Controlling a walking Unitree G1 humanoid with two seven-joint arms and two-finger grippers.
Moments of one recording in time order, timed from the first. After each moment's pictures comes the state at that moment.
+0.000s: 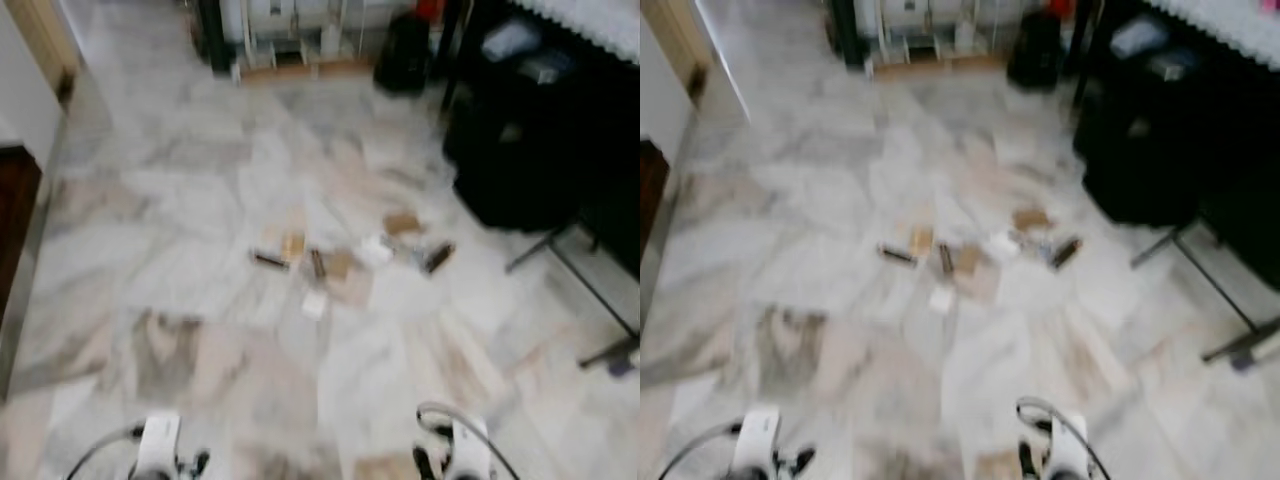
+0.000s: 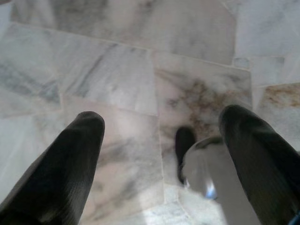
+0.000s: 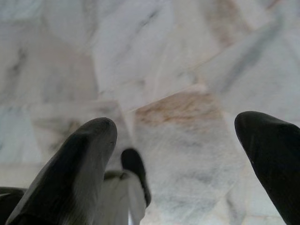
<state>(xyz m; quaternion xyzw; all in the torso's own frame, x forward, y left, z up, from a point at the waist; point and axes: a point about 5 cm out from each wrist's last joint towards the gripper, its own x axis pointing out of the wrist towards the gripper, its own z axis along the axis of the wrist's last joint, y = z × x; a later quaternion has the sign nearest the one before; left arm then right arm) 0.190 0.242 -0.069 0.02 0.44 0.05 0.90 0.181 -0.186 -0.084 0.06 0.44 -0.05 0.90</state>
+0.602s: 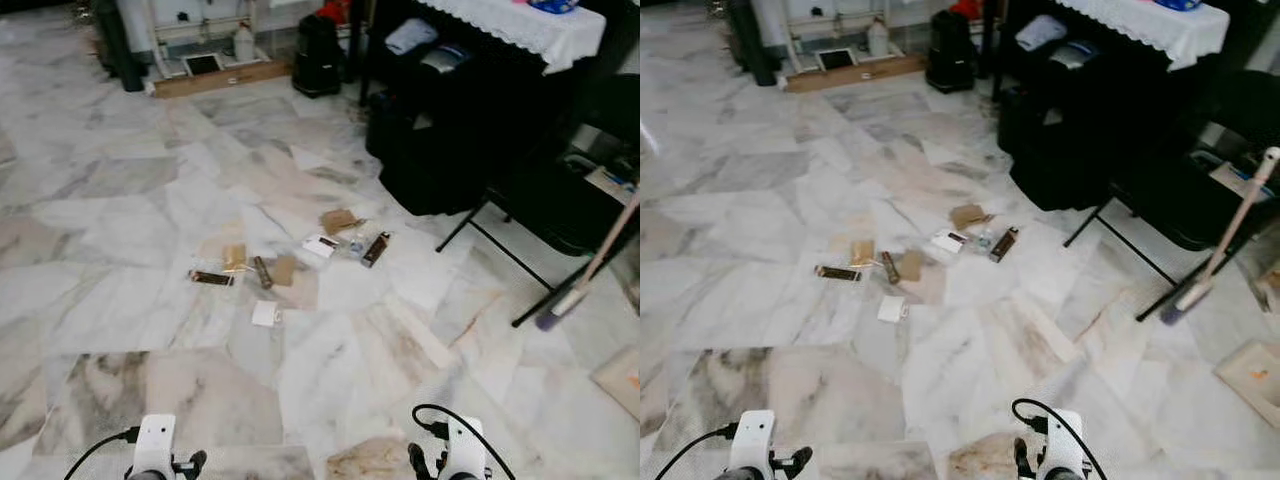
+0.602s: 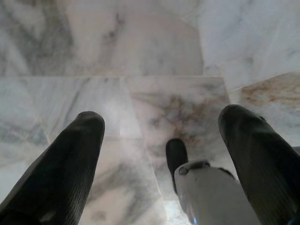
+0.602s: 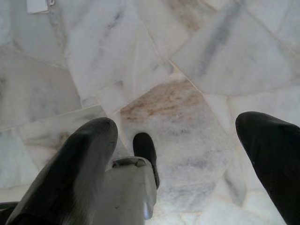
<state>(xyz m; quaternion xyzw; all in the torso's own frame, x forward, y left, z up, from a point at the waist) 0.194 0.239 -0.067 0.01 0.43 0.05 0.90 0.178 -0.186 -0.086 0.06 0.44 -0.05 0.89</state>
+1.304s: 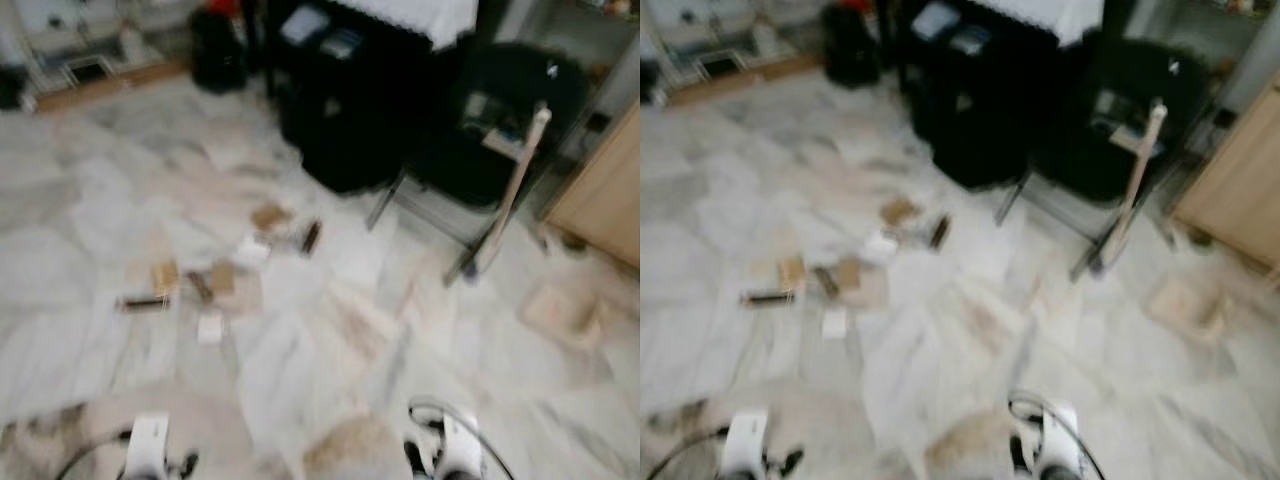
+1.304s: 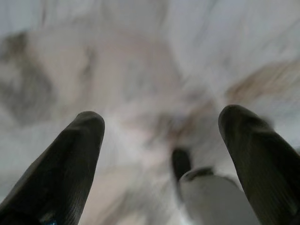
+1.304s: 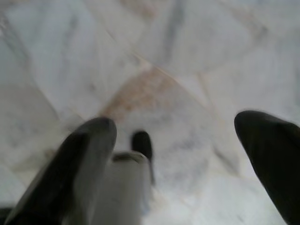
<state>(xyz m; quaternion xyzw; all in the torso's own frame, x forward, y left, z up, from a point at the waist) 0.200 0.236 -0.064 0.01 0.42 0.05 0.91 0.177 -0.191 -0.085 0.06 0.44 -0.05 0.89</state>
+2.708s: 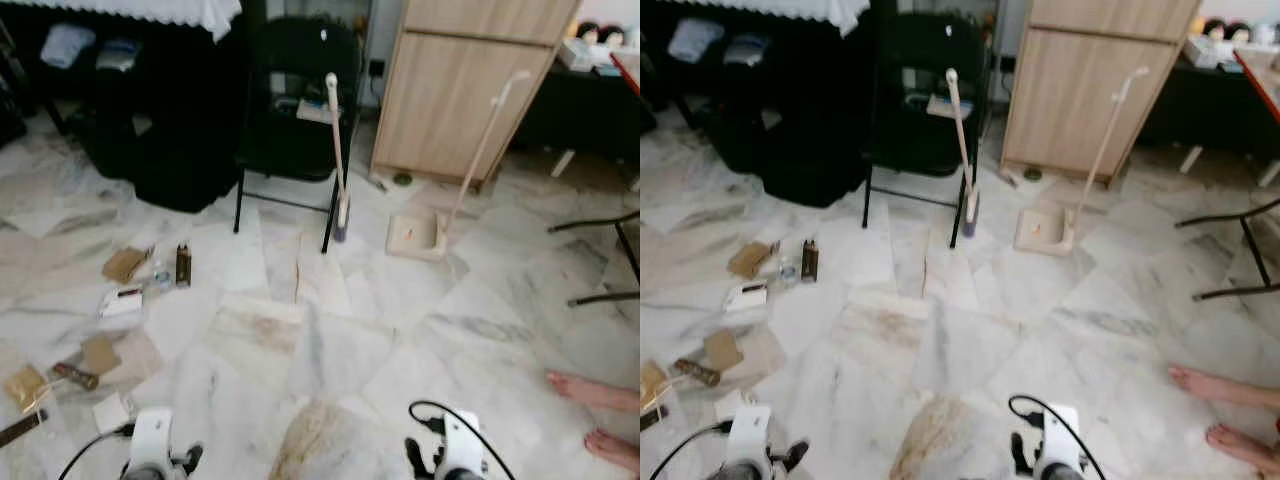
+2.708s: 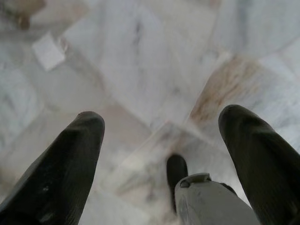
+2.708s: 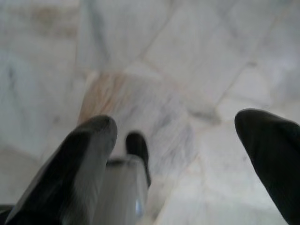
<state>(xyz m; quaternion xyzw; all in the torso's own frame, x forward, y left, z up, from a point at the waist) 0.203 0.240 -0.062 0.01 0.41 0.06 0.91 0.186 -0.187 -0.081 0.05 0.43 -0.04 0.90</state>
